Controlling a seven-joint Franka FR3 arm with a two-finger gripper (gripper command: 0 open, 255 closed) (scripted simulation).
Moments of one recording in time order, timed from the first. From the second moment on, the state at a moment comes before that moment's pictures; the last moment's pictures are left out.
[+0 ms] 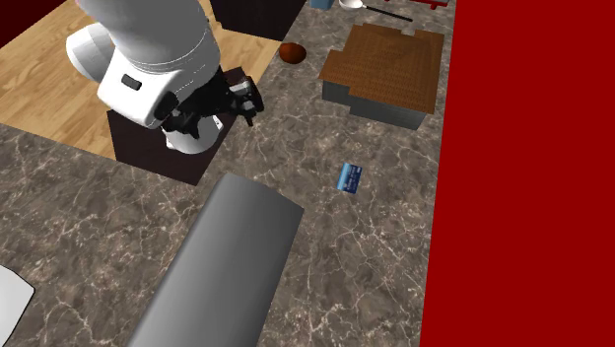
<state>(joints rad) 0.05 -0.62 0.13 -2.47 0.17 1.67 0.33</state>
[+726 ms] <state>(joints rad) 0.09 -0.32 0.27 -2.45 0.39 1.89 0.62</state>
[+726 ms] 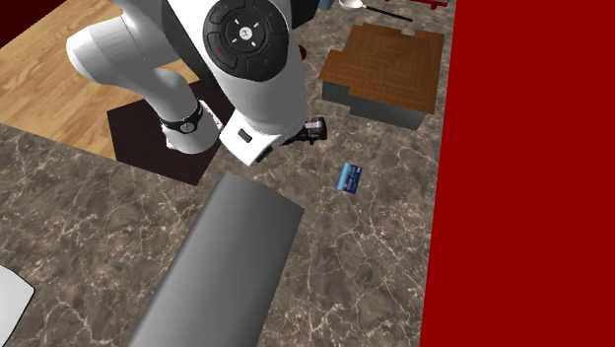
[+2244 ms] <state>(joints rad) 0.19 0.32 0.38 -2.22 0.61 2.28 0.88</state>
